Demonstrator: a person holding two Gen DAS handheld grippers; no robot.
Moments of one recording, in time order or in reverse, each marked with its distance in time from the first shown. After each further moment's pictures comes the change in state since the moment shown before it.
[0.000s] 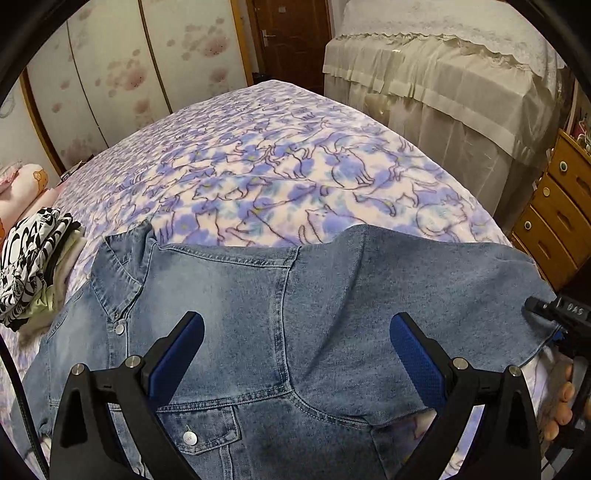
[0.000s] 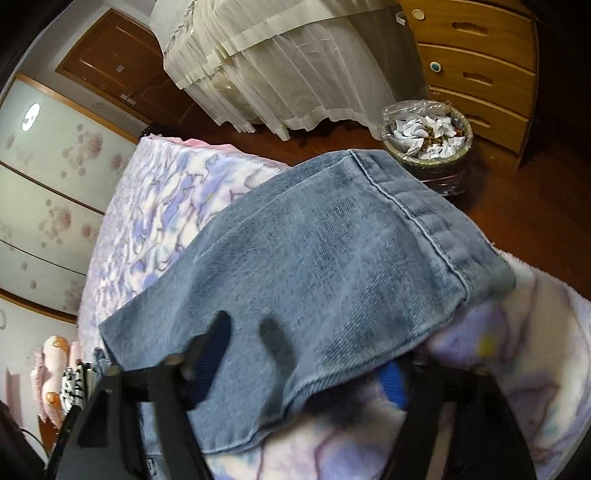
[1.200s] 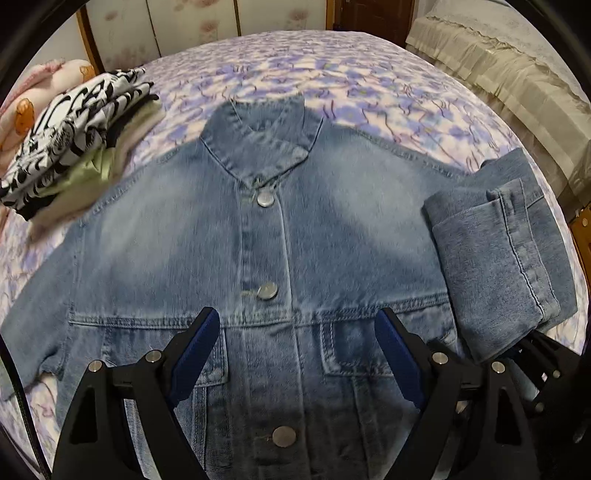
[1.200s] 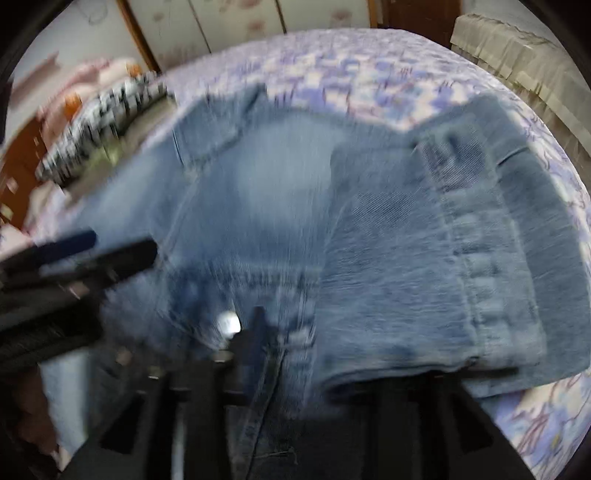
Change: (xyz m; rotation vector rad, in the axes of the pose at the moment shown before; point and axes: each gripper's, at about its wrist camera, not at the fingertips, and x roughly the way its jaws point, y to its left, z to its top) left arm 0.012 0.216 -0.116 -0.233 0.200 0.042; right arm 0.063 0.280 -0.275 -0.970 0.219 0.057
